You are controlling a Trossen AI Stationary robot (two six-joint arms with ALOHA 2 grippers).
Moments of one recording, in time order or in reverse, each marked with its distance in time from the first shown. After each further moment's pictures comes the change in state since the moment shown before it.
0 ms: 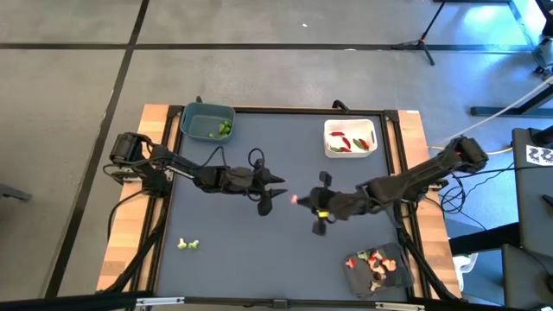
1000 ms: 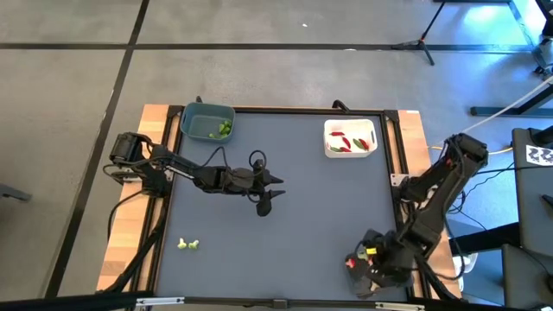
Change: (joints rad) left arm 0.002 0.001 -0.001 -0.042 -0.006 0.033; right arm 0.584 -0.031 0.000 -0.595 -0.486 1.372
